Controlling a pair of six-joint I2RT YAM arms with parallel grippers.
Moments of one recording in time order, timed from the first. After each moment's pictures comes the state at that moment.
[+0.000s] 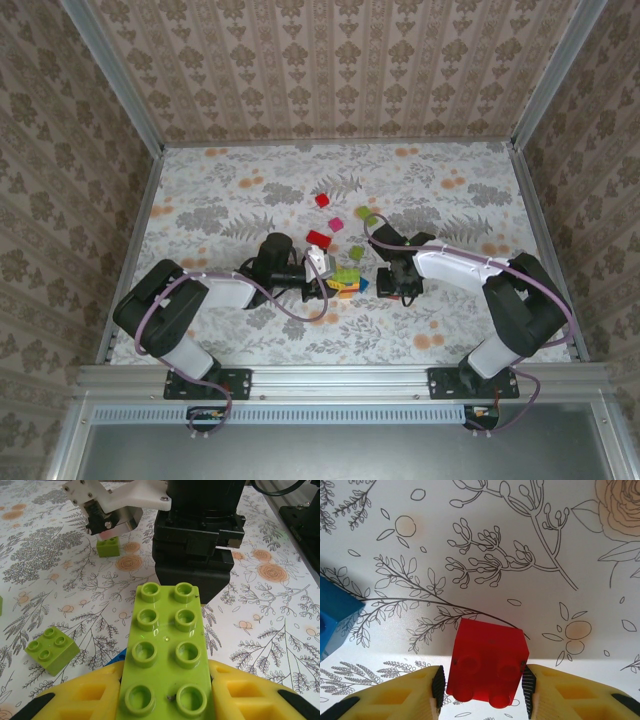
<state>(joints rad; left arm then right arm) -0.71 1.58 0.53 0.55 0.76 0.38 0.59 1.58 0.89 -0.77 0.04 0.63</state>
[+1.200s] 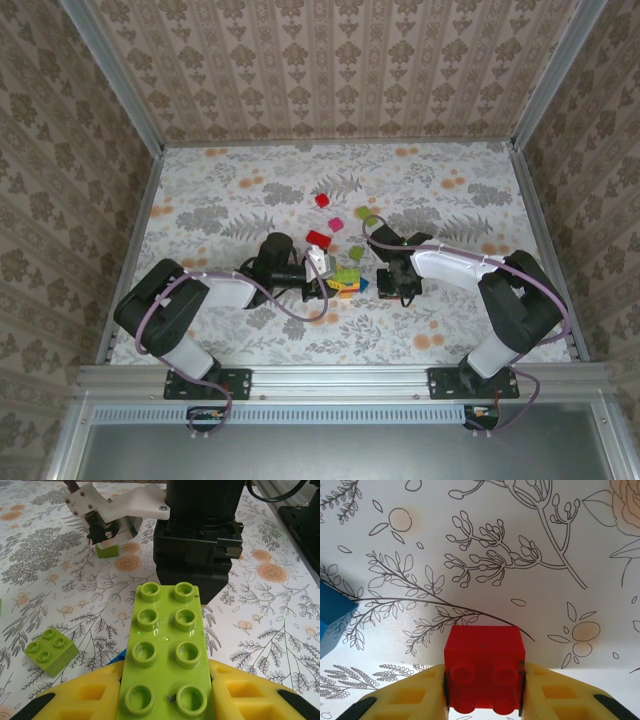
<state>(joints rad) -0.71 1.58 0.53 0.55 0.76 0.38 0.59 1.60 0.90 -0.77 0.03 0.63</state>
